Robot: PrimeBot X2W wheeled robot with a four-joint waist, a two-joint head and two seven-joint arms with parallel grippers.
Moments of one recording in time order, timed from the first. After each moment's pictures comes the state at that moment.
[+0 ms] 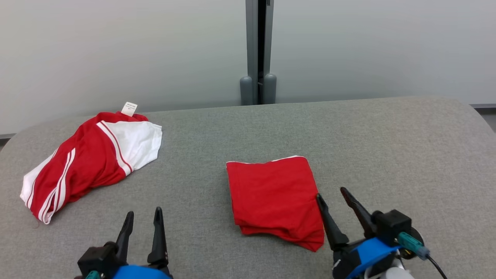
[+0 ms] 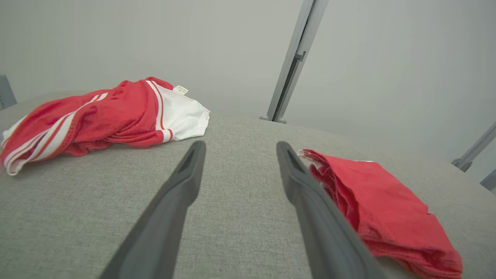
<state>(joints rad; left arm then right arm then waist) 0.01 0.27 -0.40 0.17 -0.61 0.18 -0.26 -0.18 -0.05 0.26 0.44 0.24 0.13 -0.26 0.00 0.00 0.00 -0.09</state>
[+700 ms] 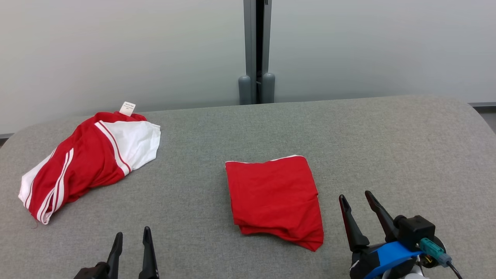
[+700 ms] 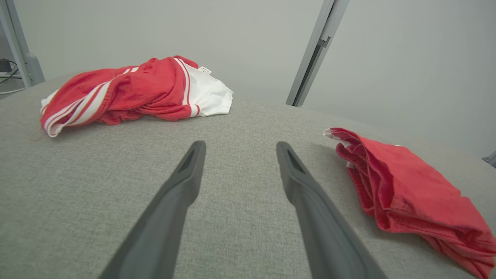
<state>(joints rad) 0.11 0.18 -0.24 0.22 -0.50 0.10 -0.26 -0.12 -0.05 0.13 0.39 0.20 0.13 -0.25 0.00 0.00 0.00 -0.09</state>
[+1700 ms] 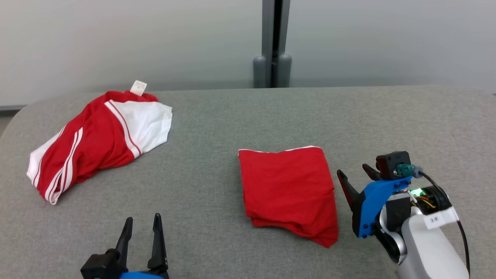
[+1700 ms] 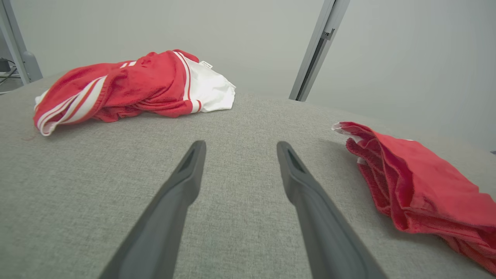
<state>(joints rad) 0.06 0.13 -0.20 0.25 -0.40 0.02 -0.26 -0.35 -0.07 0.09 0.45 0.08 0.13 0.21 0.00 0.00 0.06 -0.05</state>
